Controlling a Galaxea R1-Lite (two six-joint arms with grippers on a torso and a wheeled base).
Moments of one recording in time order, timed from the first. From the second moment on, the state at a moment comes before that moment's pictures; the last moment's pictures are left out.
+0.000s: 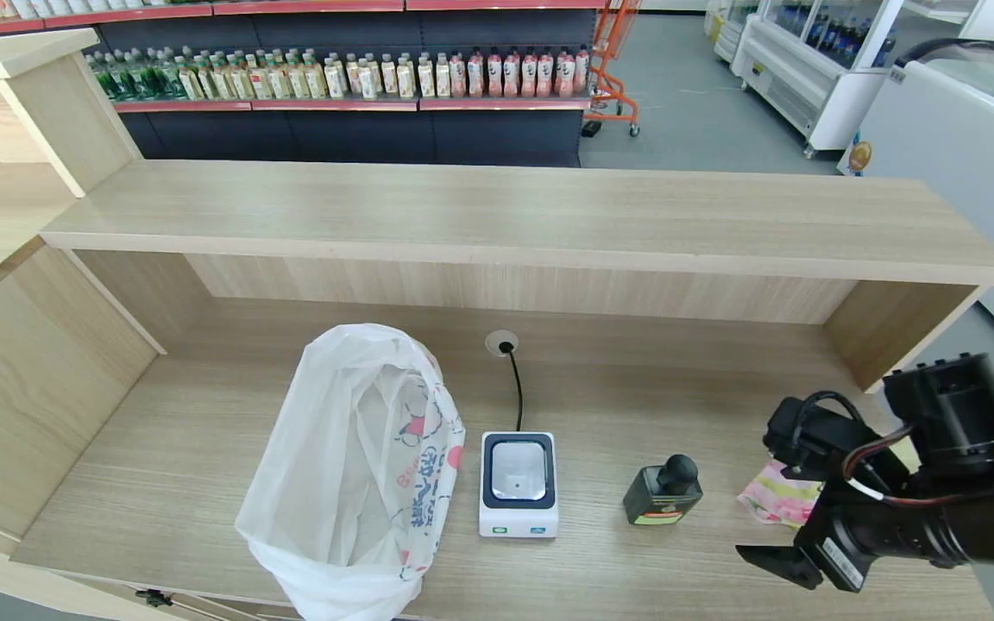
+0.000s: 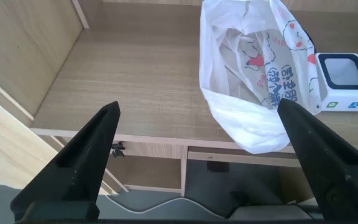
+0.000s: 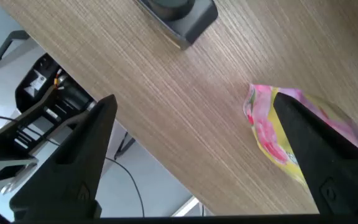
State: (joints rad) left arm 0.00 0.00 0.00 0.00 -0.02 0.00; right arm 0.30 1.53 -0.57 -0.15 0.10 -0.53
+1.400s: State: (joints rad) left arm 0.00 0.00 0.00 0.00 -0.02 0.00; right arm 0.44 2.00 -0.67 -0.64 0.22 -0.52
